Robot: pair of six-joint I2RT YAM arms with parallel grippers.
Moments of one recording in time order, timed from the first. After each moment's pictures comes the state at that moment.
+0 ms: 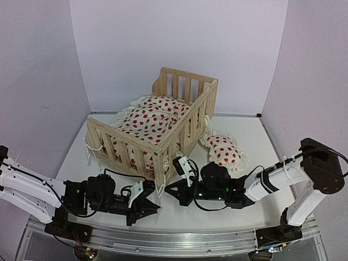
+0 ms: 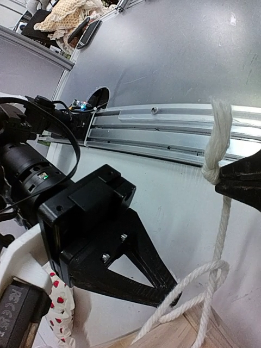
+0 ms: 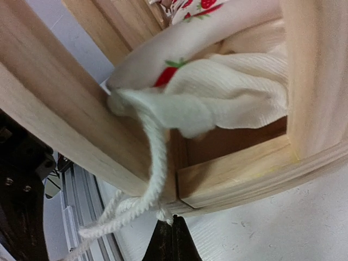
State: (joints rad) left arm -1.36 1.14 0.40 0.38 0.11 -0.15; right arm 1.17 1.65 0.62 0.66 -0.08 0.46
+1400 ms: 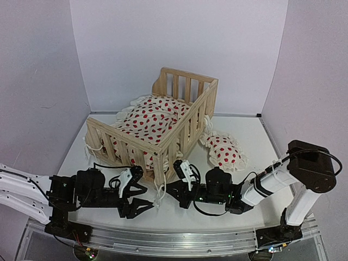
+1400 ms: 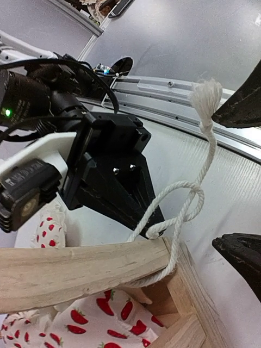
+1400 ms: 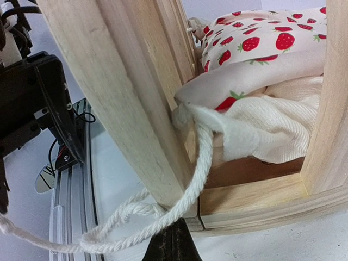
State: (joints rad) left arm -1.36 0.92 0.42 0.14 -0.09 -0.26; right arm 1.17 1.74 0.55 0.98 -0.10 0.27
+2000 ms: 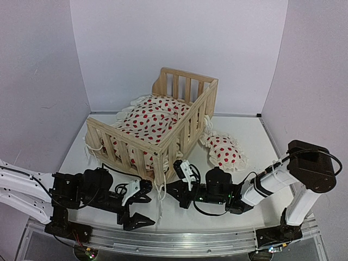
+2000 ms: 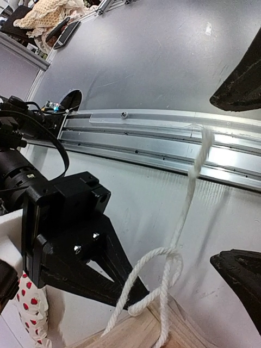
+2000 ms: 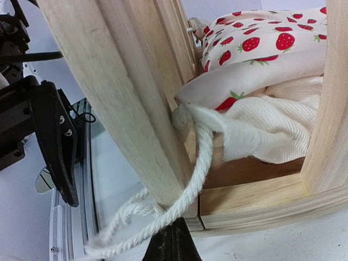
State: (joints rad) left arm -1.35 1.01 0.50 0.00 0.14 -0.14; right arm 1.17 1.74 0.55 0.98 -0.10 0.27
